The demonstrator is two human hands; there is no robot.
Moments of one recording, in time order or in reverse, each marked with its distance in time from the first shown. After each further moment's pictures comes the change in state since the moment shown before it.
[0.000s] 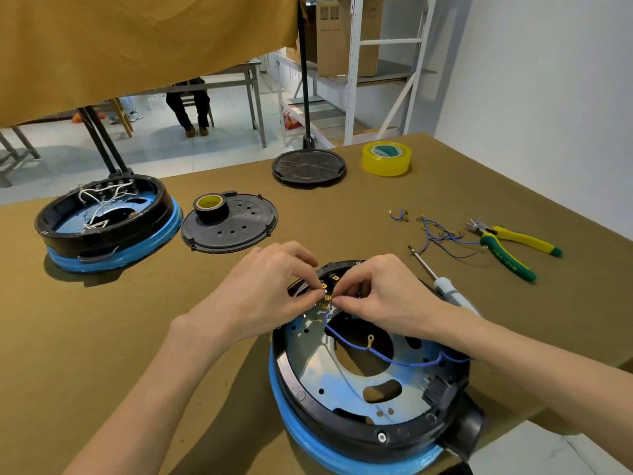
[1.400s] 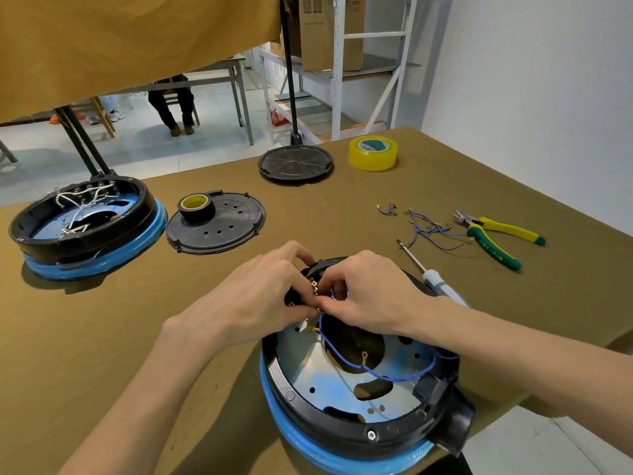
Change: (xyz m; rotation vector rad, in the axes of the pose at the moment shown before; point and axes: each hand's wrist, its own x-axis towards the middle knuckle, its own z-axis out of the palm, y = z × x) left_hand 0.004 0.008 0.000 0.024 -0.209 0.035; right_hand 0.002 -0.014 0.005 -0.309 0.010 -0.003
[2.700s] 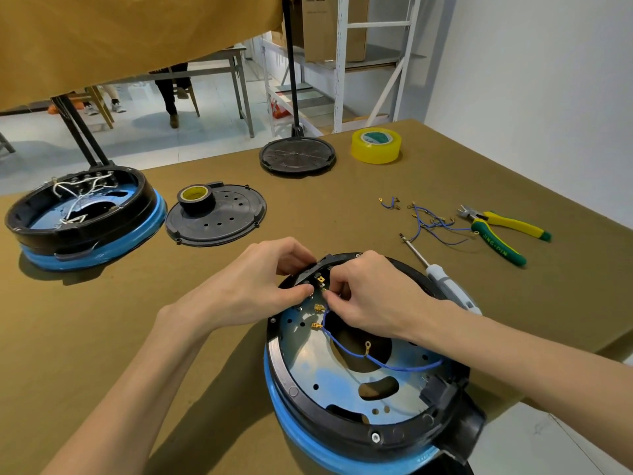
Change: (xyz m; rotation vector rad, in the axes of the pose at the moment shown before) left_hand 0.006 -0.023 0.011 -0.393 0.103 -0.062; right_hand -0.008 -0.001 0.005 0.042 0.006 -0.034
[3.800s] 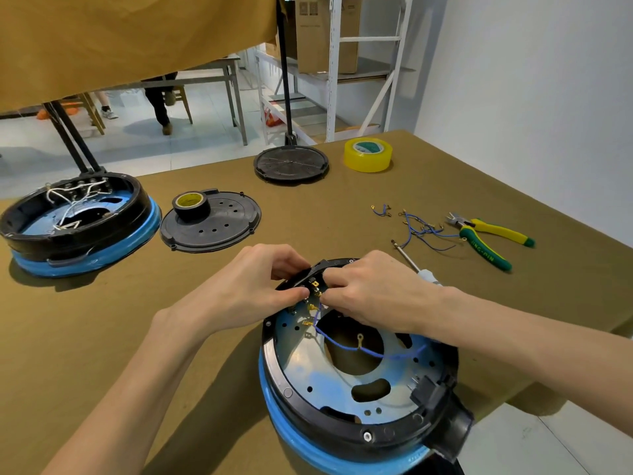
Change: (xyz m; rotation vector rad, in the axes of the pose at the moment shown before) left_hand -0.001 0.003 -0.001 -0.005 0.030 0.012; right_hand -0.002 0.011 -0.023 -0.548 -0.063 -0.520
